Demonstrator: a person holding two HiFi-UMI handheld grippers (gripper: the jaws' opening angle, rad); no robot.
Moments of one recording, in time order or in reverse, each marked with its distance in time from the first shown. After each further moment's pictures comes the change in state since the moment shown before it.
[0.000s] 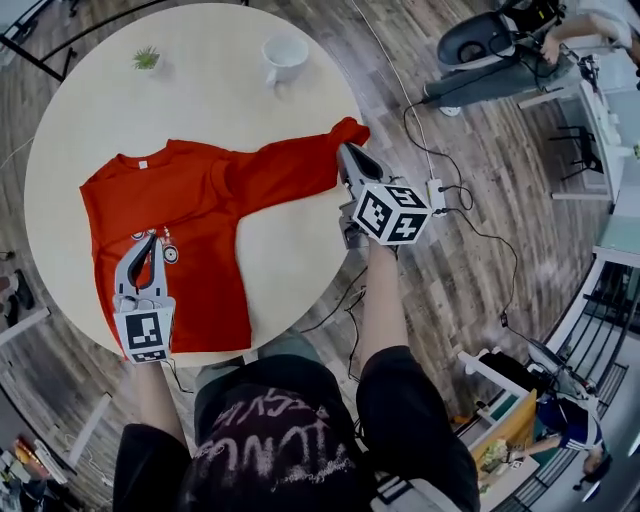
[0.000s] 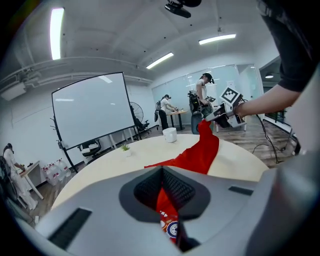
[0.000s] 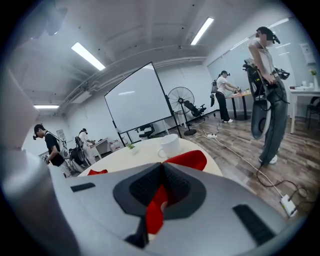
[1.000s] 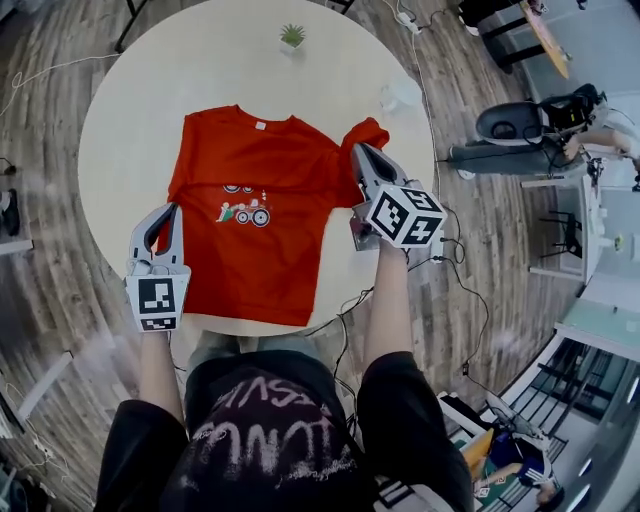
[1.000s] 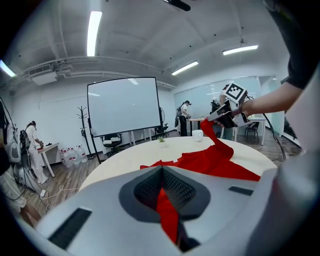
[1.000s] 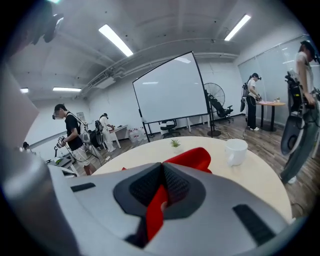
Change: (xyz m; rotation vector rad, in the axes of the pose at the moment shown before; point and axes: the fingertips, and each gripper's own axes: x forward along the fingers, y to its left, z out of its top) left arm -0.112 0.137 -0.088 -0.190 -0.062 0.168; right arm 0.052 0.251 -0.003 -0.204 0.076 0.164
